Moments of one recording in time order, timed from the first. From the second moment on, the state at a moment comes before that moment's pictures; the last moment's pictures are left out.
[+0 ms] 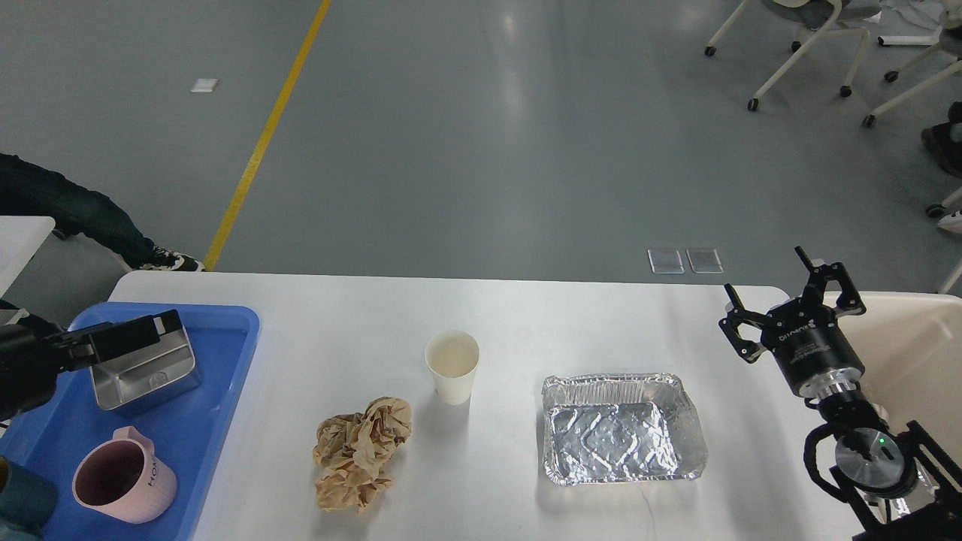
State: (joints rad) left arm -0.76 1.36 -0.13 -1.74 1.04 -0.01 -0.12; right arm 0.15 -0.28 1.40 1.13 -0.14 0.34 0.13
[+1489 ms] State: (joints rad) left arm -0.12 0.43 -1.11 -1.33 -0.16 -0.20 -0.33; right arm 0.04 -0.95 1.22 1.23 -0.89 0.37 0.20
